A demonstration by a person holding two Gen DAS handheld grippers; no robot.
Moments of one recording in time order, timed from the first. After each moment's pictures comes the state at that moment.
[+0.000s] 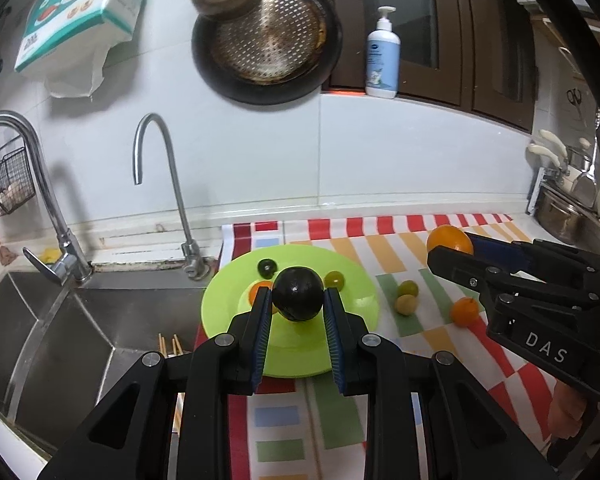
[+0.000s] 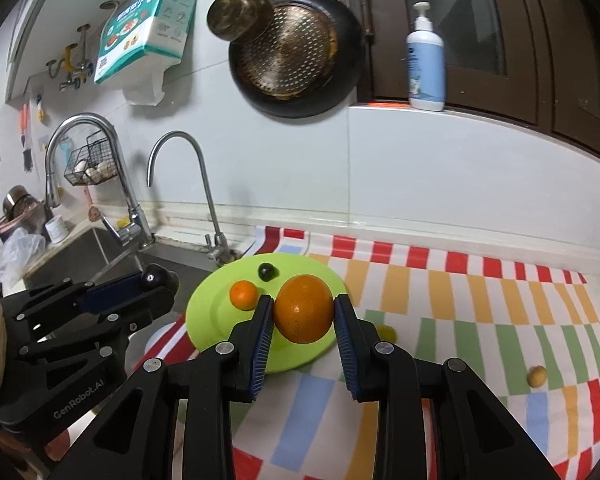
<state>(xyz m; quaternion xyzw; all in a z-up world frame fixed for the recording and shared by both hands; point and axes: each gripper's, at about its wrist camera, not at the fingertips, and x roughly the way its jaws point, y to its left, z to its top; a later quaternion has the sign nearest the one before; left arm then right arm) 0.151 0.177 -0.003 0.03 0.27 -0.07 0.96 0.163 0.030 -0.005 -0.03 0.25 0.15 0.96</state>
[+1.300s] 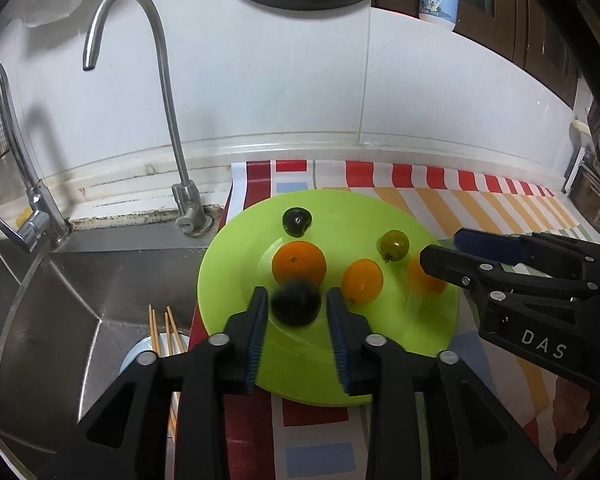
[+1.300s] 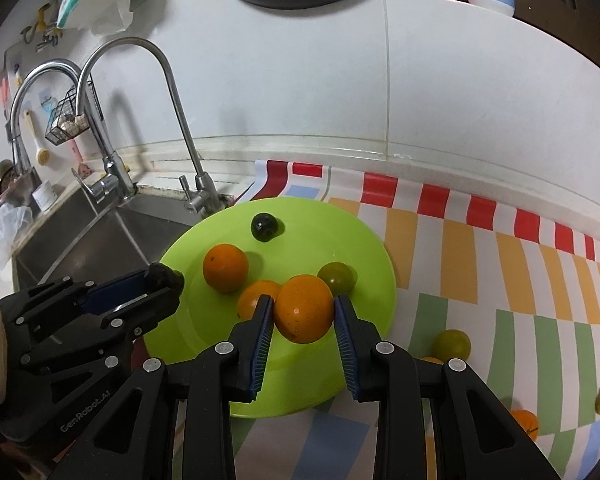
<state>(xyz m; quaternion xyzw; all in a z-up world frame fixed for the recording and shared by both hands) 0.236 0.199 -0.068 0.02 0.36 -0.06 0.93 0.271 0.060 -0.077 -0.03 0.36 0.17 0.92</state>
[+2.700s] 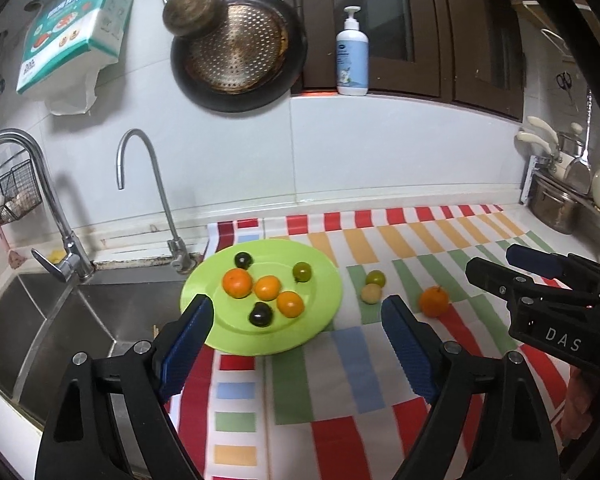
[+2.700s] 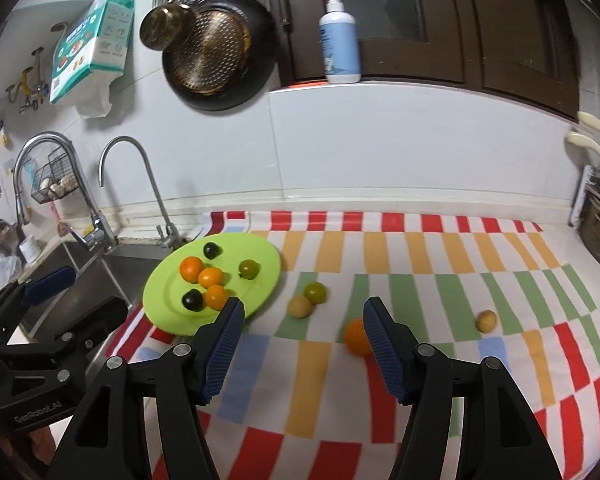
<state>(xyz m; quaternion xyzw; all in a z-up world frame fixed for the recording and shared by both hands) 0.110 0.122 0.005 0.05 0.27 -0.07 0.96 0.122 -0.052 -0.011 0.02 0.28 0.06 0.96</state>
